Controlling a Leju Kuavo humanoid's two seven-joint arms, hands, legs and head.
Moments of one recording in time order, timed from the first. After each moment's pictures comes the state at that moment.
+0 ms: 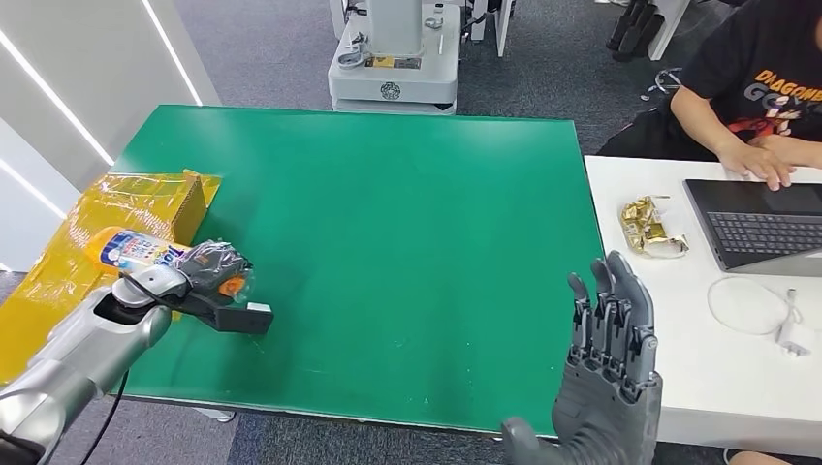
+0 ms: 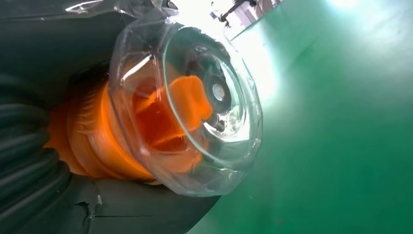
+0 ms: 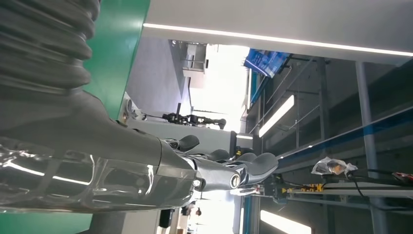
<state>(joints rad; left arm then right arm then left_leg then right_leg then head) -0.59 0.53 -0.70 -0.91 -1.03 -0.10 -0.32 0.09 -0.10 0.55 -2.02 0.08 -0.31 -0.51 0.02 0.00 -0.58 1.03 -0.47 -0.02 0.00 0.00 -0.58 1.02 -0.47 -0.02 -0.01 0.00</state>
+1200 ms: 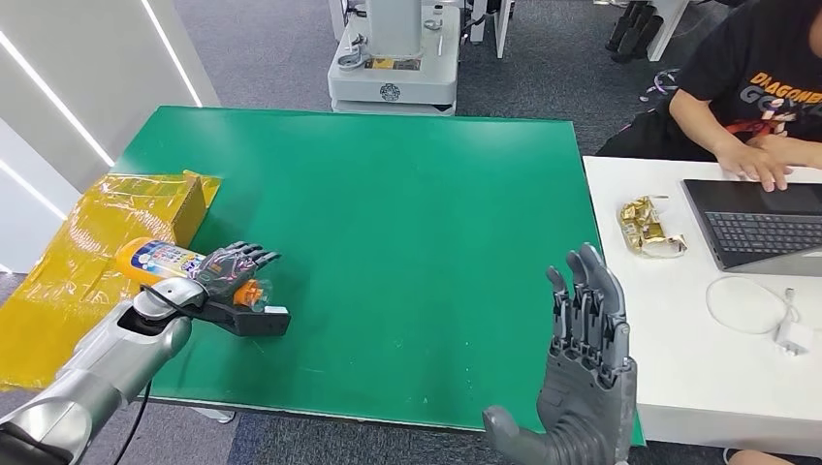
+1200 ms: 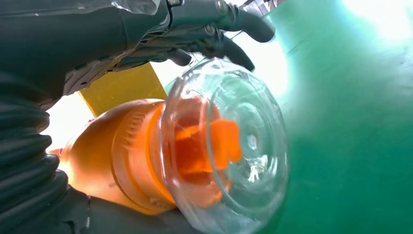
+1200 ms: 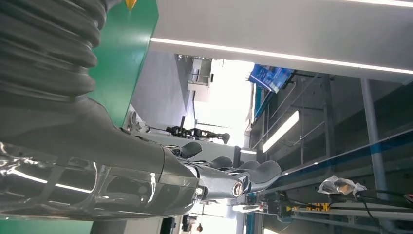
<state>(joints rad) -0.55 0.44 -0.64 -0.85 -1.08 -0.07 -0.27 0.04 -0.12 0.58 -1.97 0.06 -0.33 -0.51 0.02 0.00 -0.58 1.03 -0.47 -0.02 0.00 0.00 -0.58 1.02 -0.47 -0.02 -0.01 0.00</state>
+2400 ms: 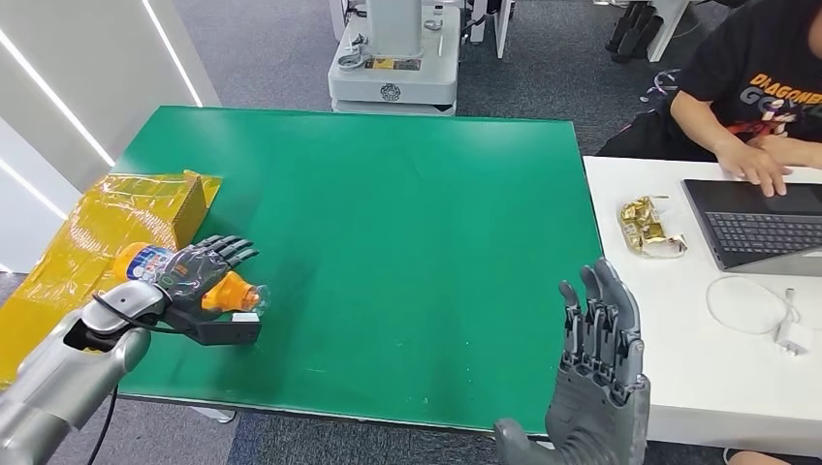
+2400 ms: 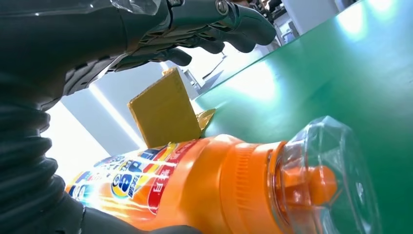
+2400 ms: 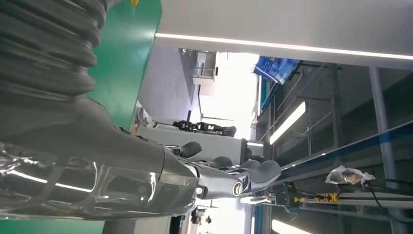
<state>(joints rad) -0.38 0.58 -0.49 -1.19 -1.06 -0.07 -0.34 0.10 -0.12 0.58 -2.01 0.07 -0.36 -0.51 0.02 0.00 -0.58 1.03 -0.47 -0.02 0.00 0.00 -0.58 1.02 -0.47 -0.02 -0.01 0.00</state>
